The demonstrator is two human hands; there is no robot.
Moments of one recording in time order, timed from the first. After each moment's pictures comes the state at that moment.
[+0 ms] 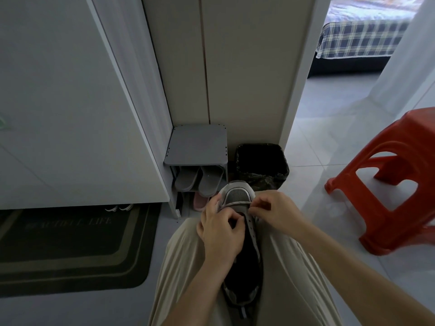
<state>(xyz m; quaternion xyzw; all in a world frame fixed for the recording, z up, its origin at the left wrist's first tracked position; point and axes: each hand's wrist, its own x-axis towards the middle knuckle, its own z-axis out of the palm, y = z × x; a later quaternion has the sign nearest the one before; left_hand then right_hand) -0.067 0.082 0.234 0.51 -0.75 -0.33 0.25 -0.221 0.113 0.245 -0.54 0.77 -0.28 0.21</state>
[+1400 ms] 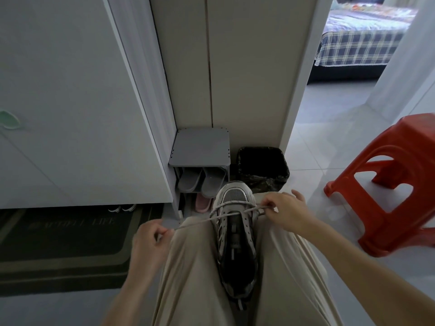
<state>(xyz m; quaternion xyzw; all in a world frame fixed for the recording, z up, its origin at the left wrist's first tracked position) 0.073 0.036 0.224 0.59 -0.71 -0.30 0.23 -0.230 0.123 0.244 -0.57 0.80 -0.13 0.12</state>
